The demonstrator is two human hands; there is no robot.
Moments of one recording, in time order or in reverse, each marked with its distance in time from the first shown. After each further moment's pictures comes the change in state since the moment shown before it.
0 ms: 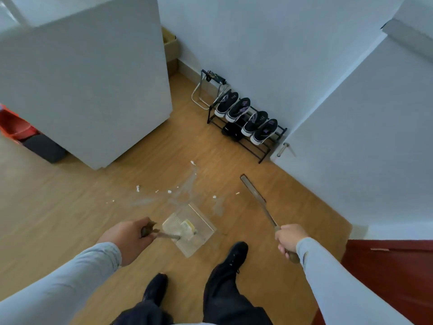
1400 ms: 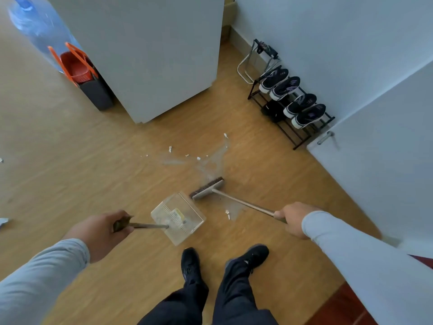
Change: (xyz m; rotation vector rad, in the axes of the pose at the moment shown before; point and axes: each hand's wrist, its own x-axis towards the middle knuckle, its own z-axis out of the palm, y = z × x) left_hand -0.131 -0.111 0.073 -0.071 0.072 -0.258; right_hand -0.021 -0.013 0.057 -1.419 -0.136 -0.481
